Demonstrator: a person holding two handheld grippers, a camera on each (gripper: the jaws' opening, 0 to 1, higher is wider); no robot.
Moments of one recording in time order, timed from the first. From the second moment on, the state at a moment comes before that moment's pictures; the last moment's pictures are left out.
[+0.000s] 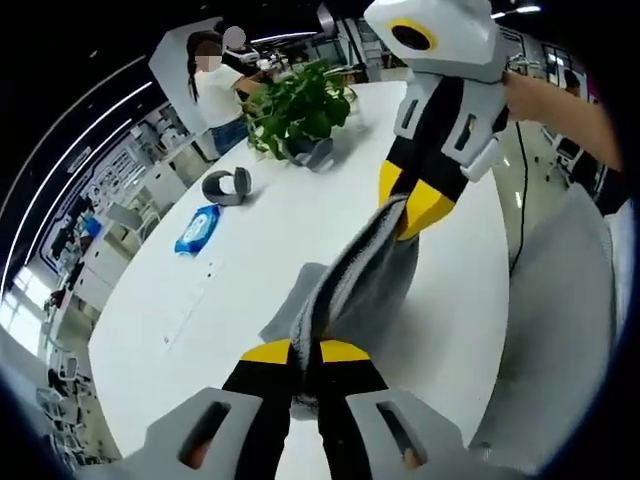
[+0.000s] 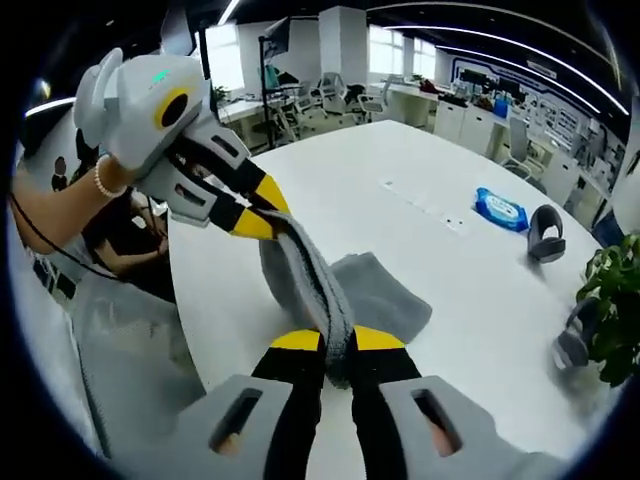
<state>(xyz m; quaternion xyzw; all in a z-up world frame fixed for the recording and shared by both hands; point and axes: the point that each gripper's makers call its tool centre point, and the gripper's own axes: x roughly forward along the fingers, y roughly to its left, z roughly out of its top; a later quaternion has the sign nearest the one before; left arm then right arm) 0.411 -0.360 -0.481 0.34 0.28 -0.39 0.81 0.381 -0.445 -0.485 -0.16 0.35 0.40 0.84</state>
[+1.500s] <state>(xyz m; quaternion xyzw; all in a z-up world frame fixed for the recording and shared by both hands) 0.509 -0.353 -0.640 0.30 0.37 -0.38 0.79 0.476 -0.441 -0.634 -0.13 0.46 0.34 0.80</state>
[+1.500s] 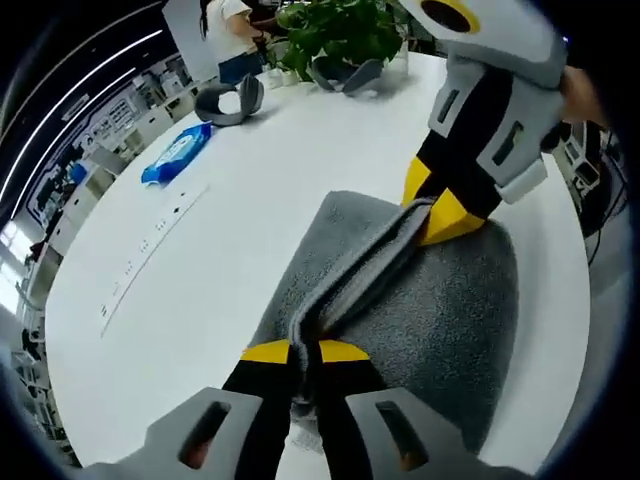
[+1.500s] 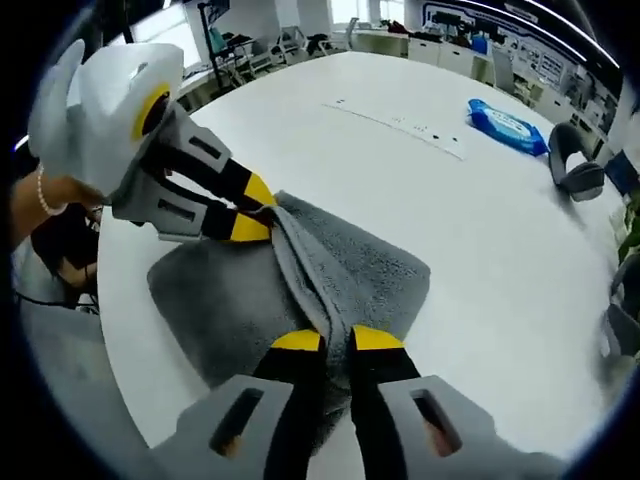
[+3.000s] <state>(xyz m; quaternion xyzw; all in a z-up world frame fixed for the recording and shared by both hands) 0.389 -0.287 -0.490 -0.02 0.14 -0.24 0.96 0.387 -0.481 -0.492 0.02 0.18 0.26 0.95</state>
